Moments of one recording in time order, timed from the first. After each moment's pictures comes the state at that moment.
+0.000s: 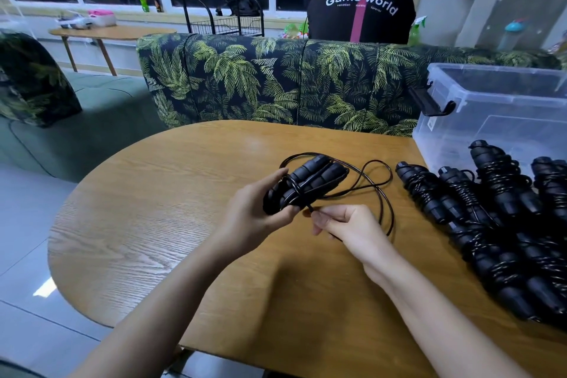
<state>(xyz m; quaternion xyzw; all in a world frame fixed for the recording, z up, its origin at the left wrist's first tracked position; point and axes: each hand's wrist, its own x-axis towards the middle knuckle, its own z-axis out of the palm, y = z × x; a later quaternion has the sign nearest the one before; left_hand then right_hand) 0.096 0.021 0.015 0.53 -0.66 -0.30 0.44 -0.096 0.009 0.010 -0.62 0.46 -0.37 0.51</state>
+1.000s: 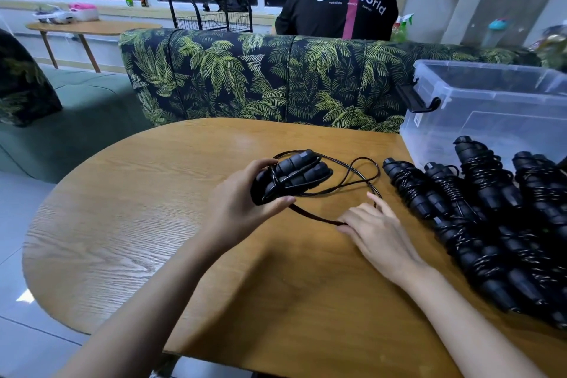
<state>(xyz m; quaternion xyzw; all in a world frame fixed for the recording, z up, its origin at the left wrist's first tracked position) 0.095 -0.003 0.001 0.55 -0.71 -0.09 0.43 -0.172 -0.028 -0.049 -0.87 0.41 -0.24 -0.10</state>
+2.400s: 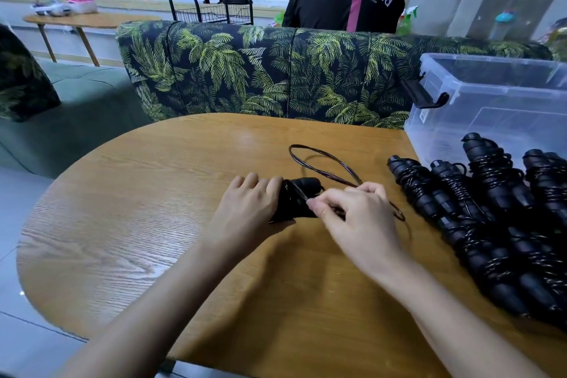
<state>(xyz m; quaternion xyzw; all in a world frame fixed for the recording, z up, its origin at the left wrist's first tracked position) 0.087 -0.012 -0.013 0.54 -0.79 0.23 0.17 -0.108 0.003 0.009 -0.79 0.47 -0.39 0.04</state>
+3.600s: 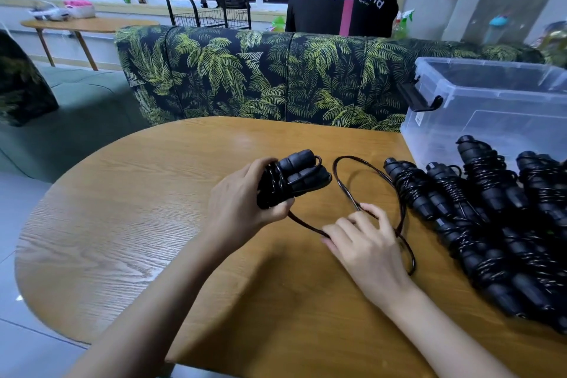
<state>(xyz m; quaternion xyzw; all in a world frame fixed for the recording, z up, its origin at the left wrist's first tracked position) 0.087 -0.010 0.004 0.58 -0.72 0.03 0.38 -0.142 -0.006 -0.056 -0.82 0.37 -0.32 -0.31</state>
